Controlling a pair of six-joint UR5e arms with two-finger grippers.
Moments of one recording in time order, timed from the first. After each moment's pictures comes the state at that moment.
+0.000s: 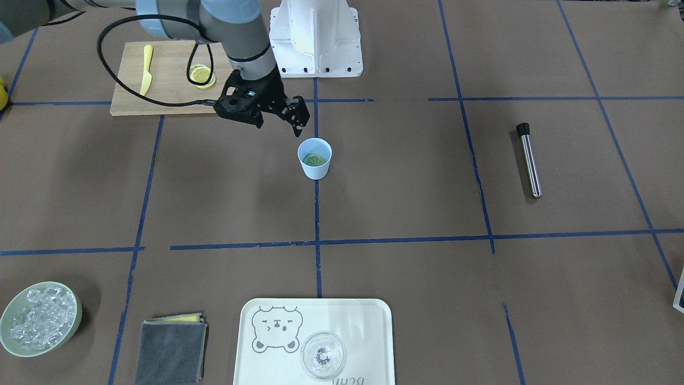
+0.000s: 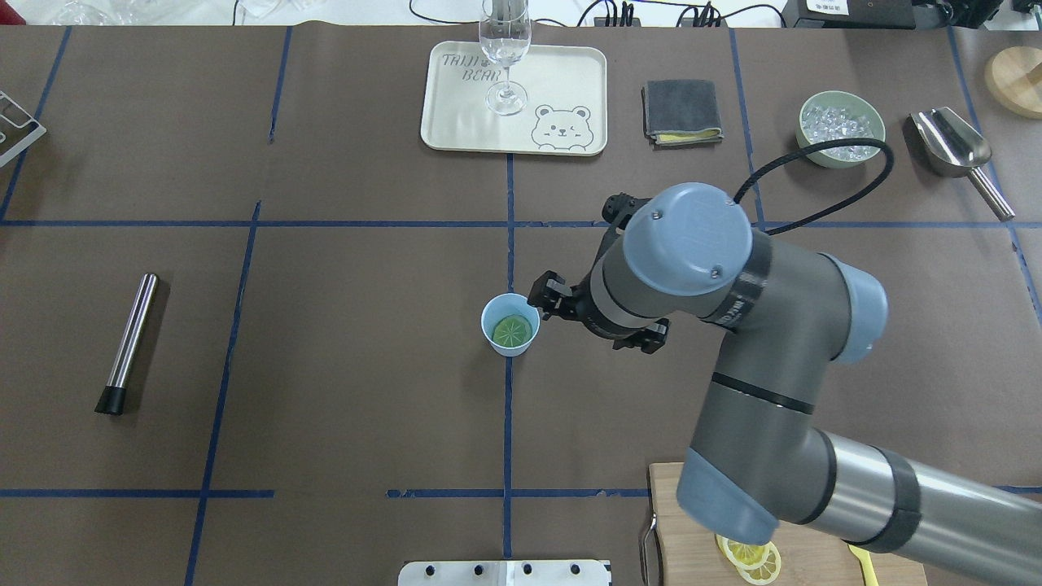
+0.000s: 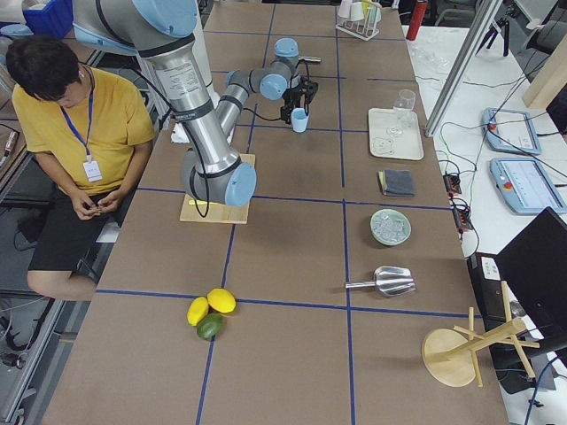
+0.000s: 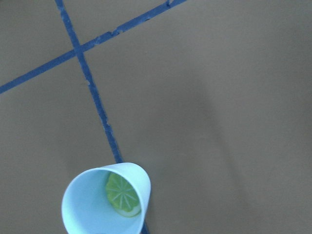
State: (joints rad) left arm -1.50 -1.57 -1.81 -1.68 -2.43 -0.10; right arm 0.51 -1.05 1.94 -1.59 1.87 1.60
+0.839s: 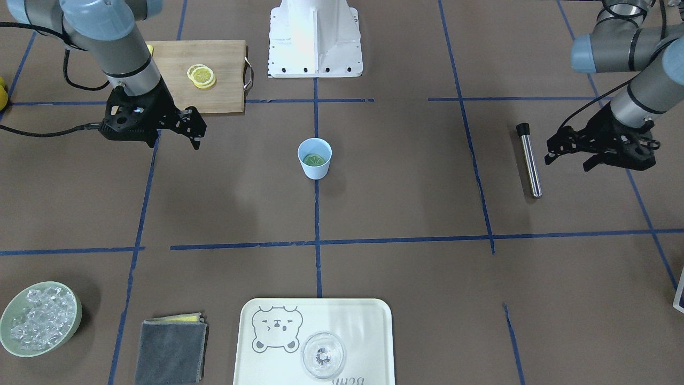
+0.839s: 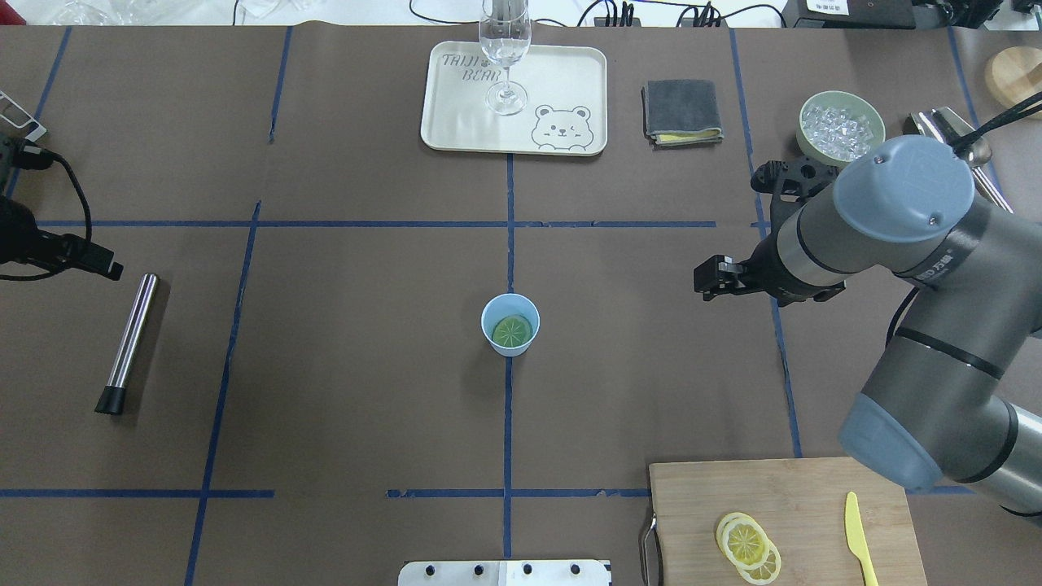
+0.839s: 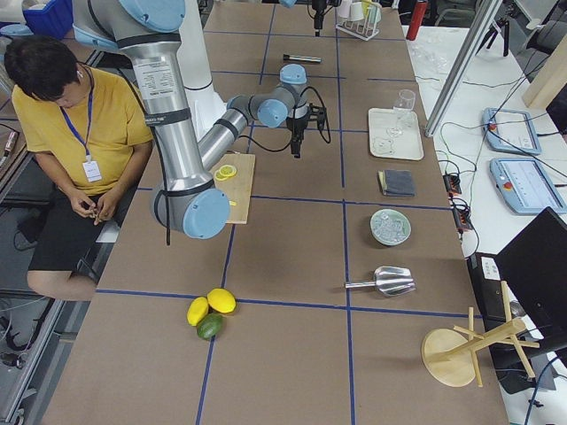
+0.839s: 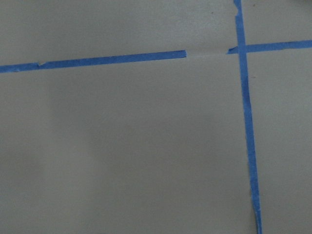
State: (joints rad) left arm -1.01 -1.57 -1.72 -2.06 -2.23 -0.67; right arm 0.70 -1.33 2.04 -1.57 1.96 1.13
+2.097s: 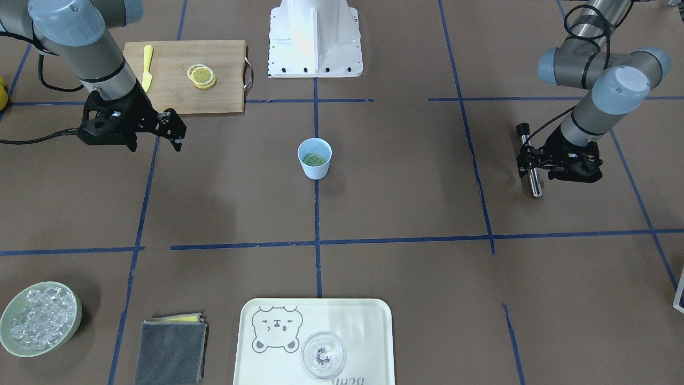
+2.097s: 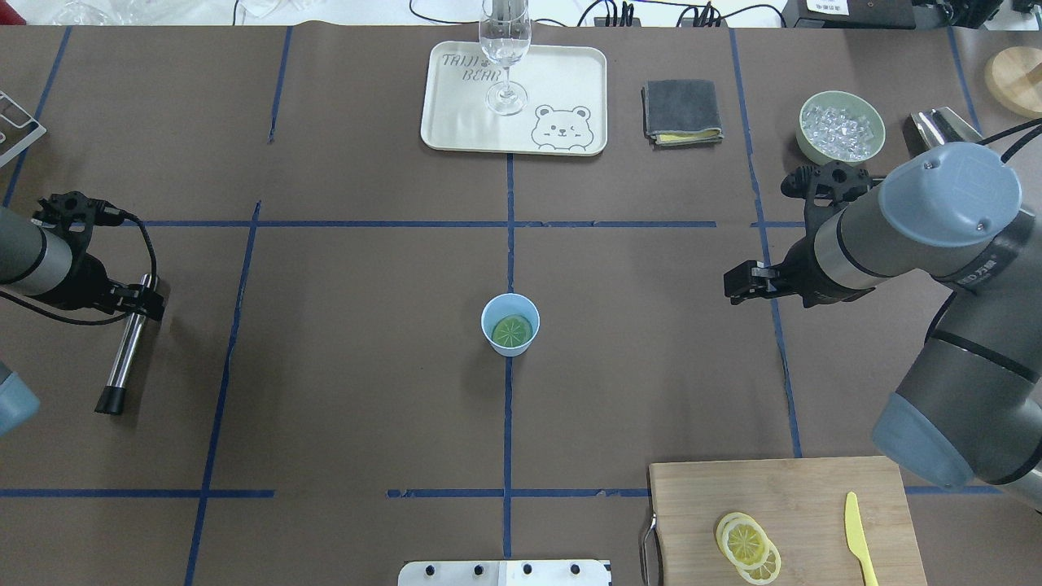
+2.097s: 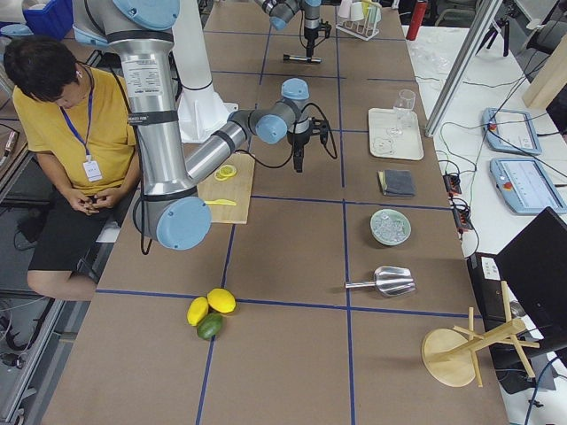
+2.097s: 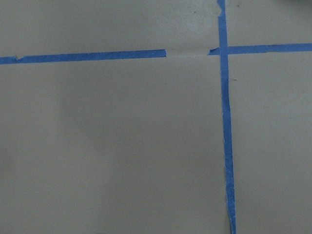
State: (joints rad) left arm -0.86 -1.60 -1.64 -2.10 -2.10 -0.77; right arm 0.72 -1.40 2.03 -1.49 1.97 1.09
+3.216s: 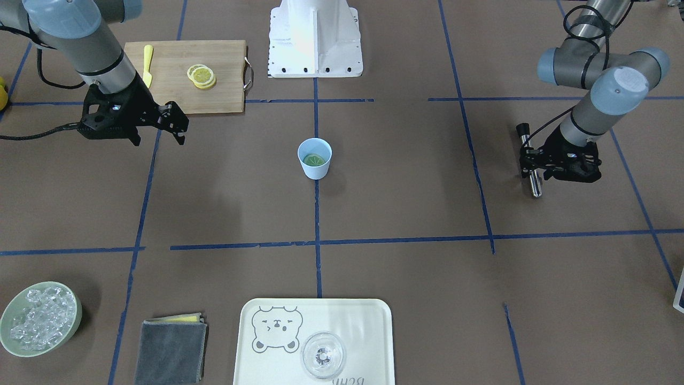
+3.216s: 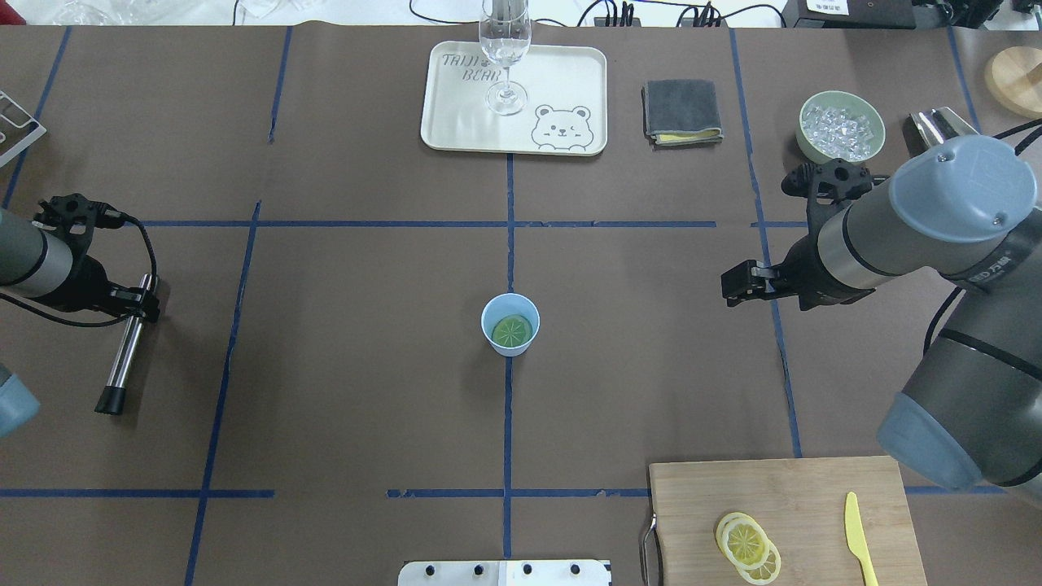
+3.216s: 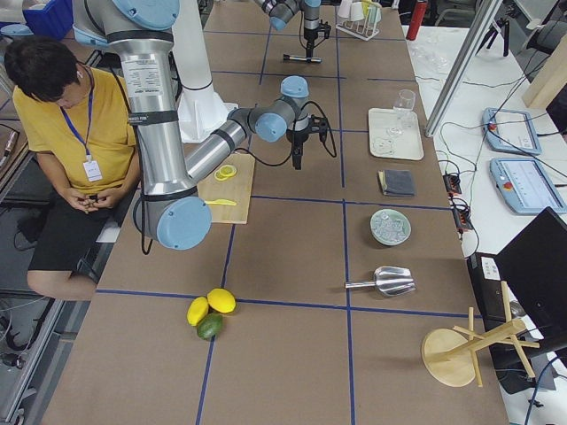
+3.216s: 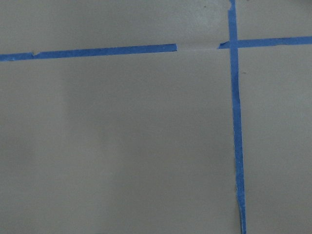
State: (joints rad) left arm -0.85 -1.59 -1.64 -2.10 -2.10 -0.76; right arm 0.72 -1.40 2.06 -1.49 2.01 1.10
